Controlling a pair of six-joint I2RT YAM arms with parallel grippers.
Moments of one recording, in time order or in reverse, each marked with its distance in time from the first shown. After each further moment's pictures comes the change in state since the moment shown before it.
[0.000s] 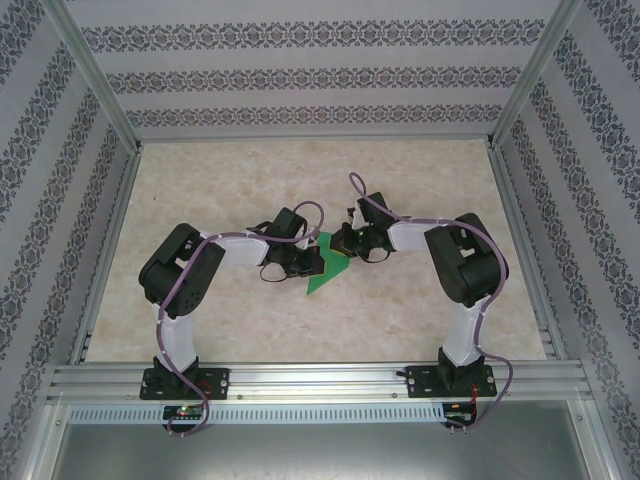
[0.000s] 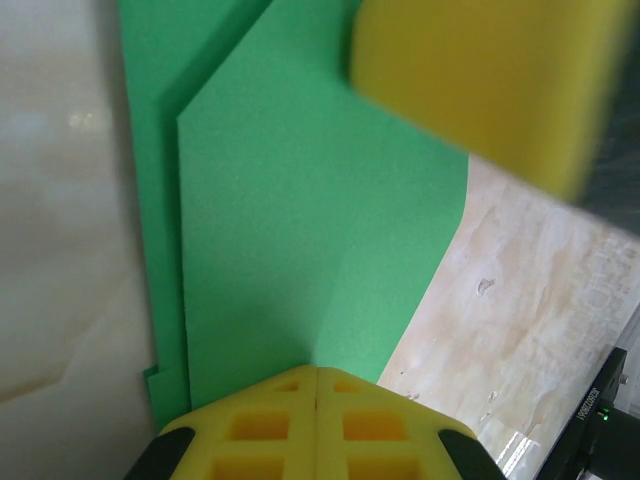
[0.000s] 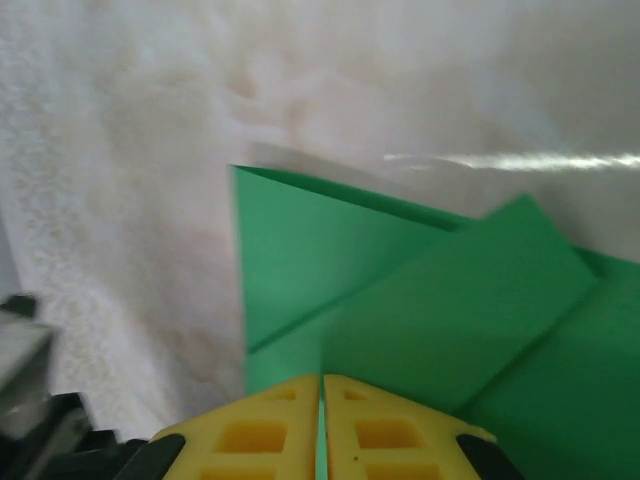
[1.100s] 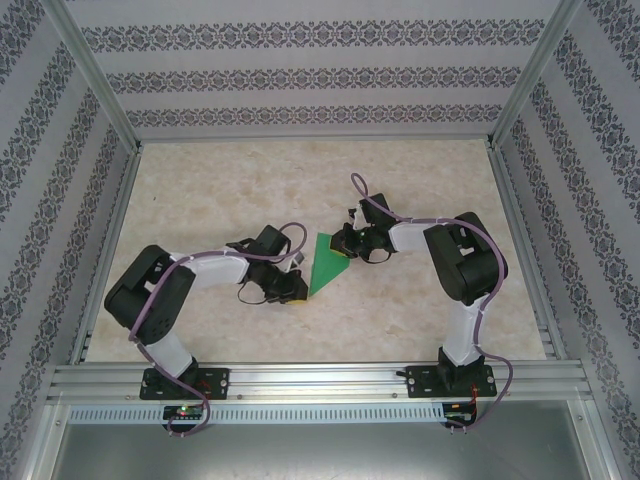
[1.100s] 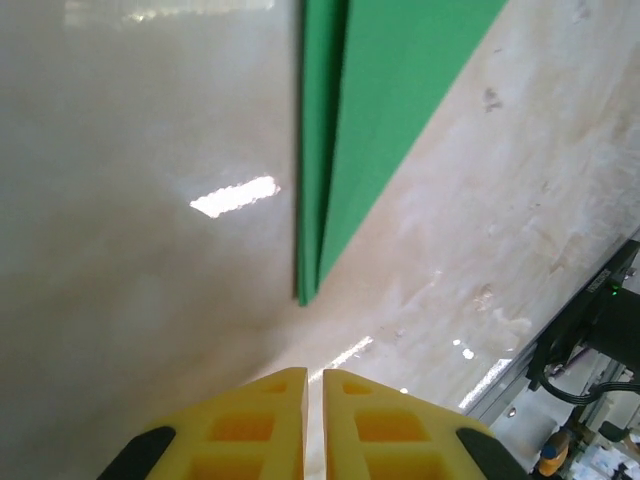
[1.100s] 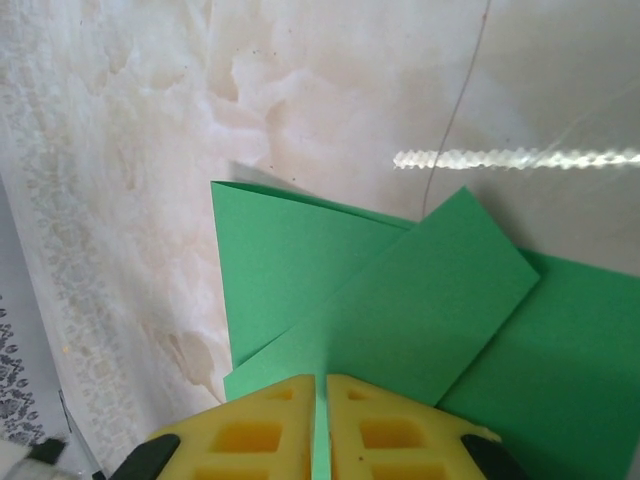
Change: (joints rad) left arm -0.006 -0.254 -0.215 -0.190 0.059 0.000; right arm -0.010 0.007 -0.009 0.034 -0.027 0.002
